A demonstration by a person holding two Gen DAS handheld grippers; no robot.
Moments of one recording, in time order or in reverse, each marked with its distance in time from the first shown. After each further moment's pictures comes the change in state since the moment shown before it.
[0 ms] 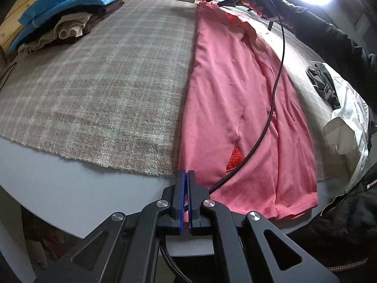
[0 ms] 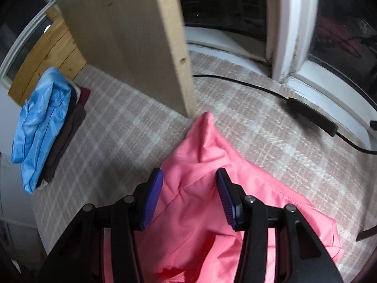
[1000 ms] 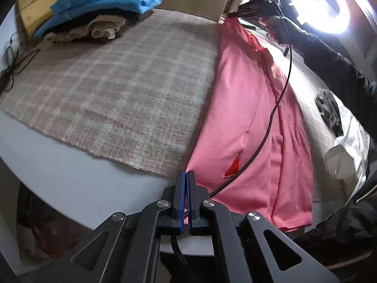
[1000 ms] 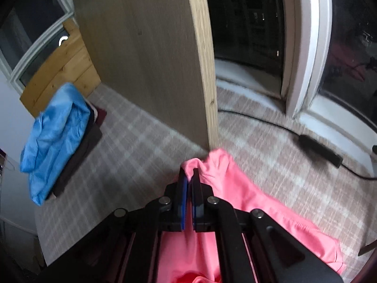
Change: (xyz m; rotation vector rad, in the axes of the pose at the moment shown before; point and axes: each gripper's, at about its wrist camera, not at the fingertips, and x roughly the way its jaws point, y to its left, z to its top) left arm -0.028 0.021 -0.009 -0.167 -0.098 0.034; right arm 0.005 0.023 0.010 -0.032 -0.142 -0.008
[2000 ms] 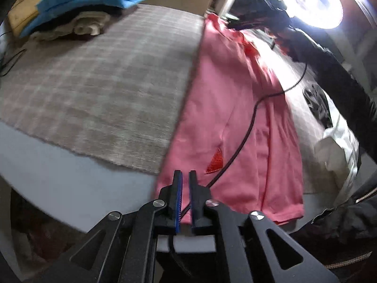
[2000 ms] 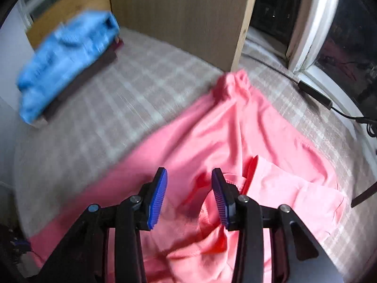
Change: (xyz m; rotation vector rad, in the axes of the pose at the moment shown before) left arm 0.048 -0.027 0.031 0.082 0.065 -0.030; right arm -0.023 0.045 -0.085 -0.200 0.155 -0.171
